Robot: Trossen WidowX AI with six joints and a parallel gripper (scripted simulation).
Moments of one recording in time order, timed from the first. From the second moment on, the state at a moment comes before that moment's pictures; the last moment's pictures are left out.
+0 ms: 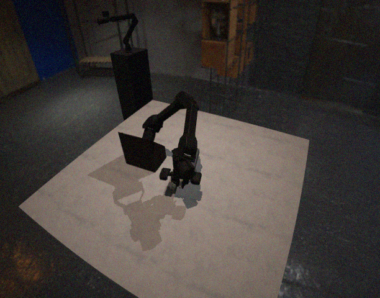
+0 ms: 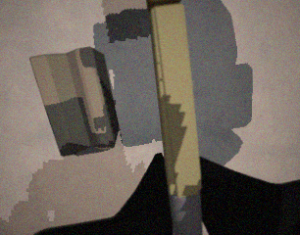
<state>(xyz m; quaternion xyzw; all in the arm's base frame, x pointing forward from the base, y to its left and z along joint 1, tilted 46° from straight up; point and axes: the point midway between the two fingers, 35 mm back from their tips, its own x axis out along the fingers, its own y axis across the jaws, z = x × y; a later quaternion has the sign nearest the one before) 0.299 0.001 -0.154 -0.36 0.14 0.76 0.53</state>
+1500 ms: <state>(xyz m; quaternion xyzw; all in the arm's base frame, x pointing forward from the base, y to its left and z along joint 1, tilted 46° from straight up) 0.254 -0.026 -0.175 -0.37 0.15 0.76 0.52</state>
